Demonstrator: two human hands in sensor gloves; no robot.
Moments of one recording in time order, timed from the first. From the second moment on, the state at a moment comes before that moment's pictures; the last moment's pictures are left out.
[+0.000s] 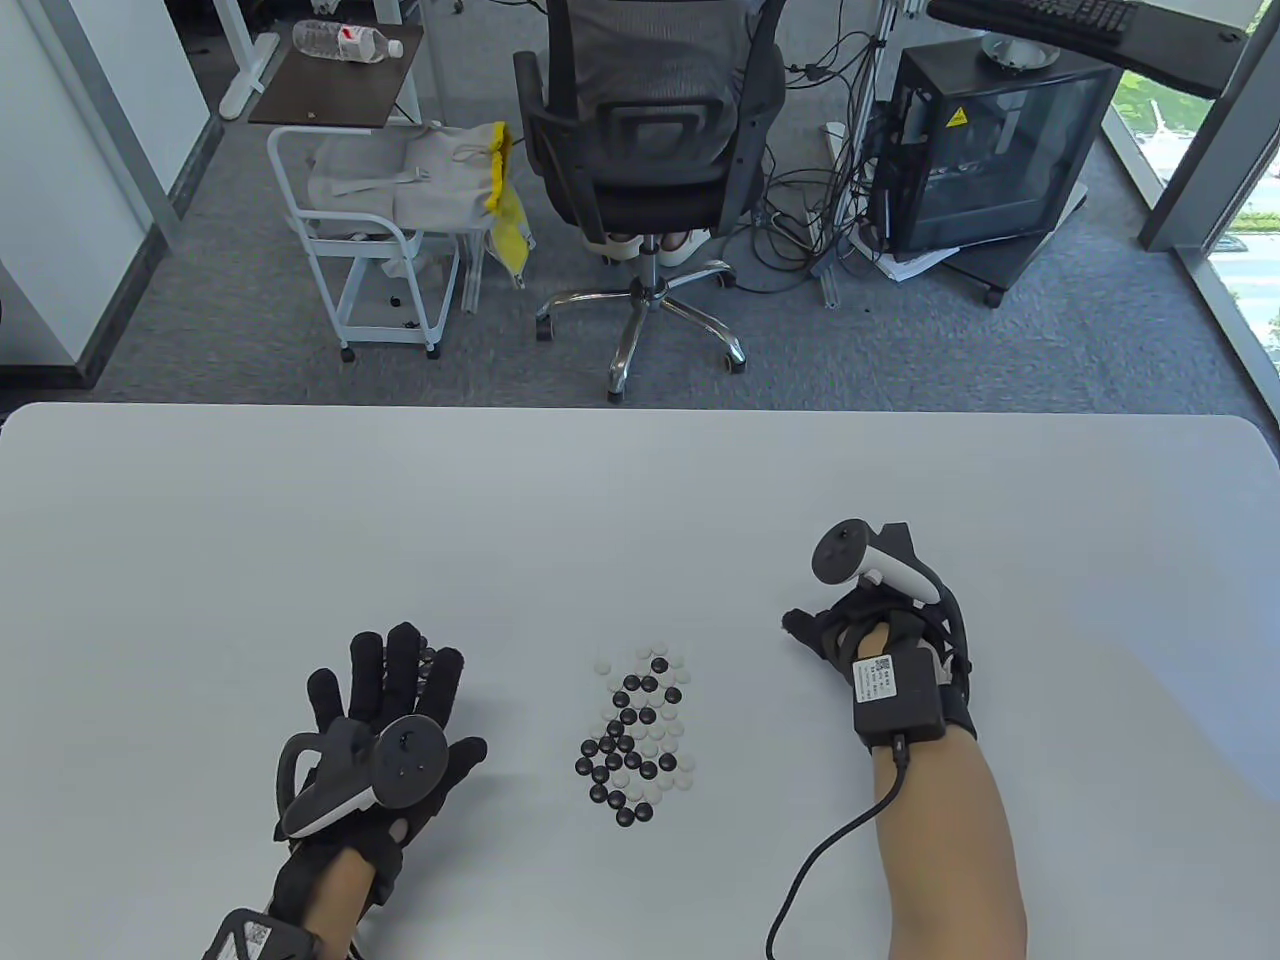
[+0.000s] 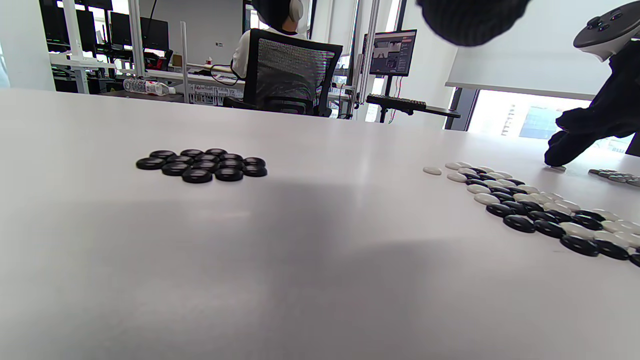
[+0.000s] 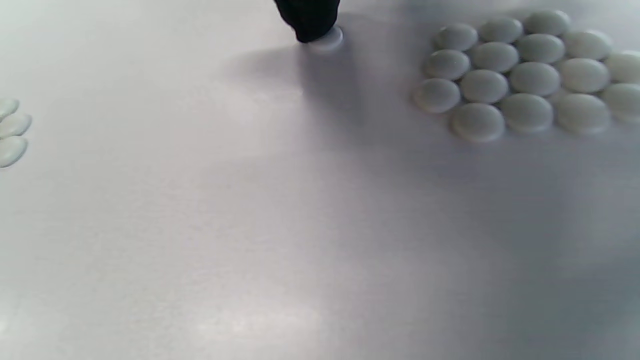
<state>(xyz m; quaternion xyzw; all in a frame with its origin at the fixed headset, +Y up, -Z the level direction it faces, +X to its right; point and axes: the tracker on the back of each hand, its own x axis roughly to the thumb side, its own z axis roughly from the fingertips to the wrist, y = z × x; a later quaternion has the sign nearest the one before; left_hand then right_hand) -0.244 -0.739 -0.267 -0.06 -0.14 0.04 0.99 0.209 -0.754 -0.428 -0.02 0.36 0.93 0.10</state>
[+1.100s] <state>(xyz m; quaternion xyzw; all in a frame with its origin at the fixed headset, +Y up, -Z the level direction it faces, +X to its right) -0.244 -0.740 -0.268 -0.07 -0.14 0.04 0.99 0.080 -0.743 -0.423 0.20 0.36 0.90 0.15</state>
